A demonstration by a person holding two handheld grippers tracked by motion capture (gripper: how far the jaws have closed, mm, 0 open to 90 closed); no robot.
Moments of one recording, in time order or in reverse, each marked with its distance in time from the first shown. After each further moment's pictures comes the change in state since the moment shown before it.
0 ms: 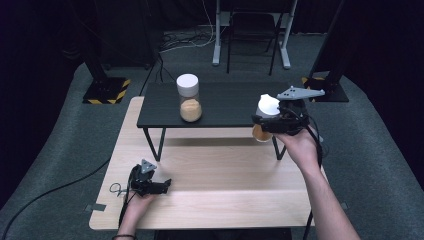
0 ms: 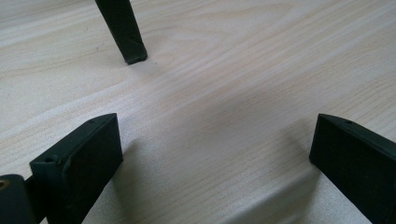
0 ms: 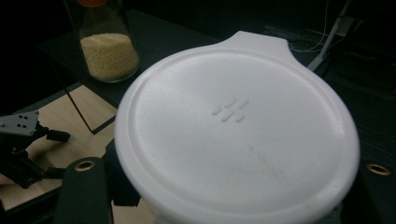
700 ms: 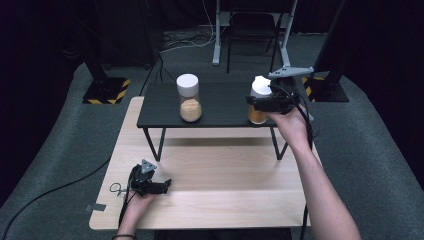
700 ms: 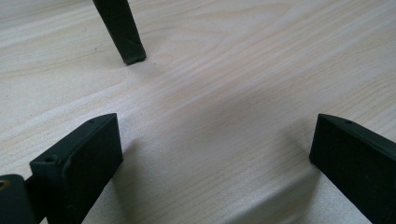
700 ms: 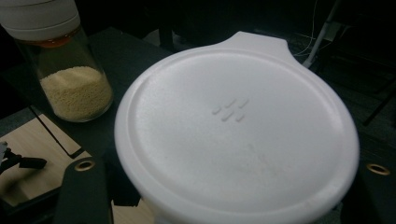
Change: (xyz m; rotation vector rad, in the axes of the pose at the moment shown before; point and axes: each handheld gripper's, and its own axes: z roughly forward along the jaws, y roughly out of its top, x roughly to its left) left arm 0.001 0.000 0.000 -0.002 -0.005 0.002; right arm -0.009 0.037 0.032 -0.001 -0.041 0.002
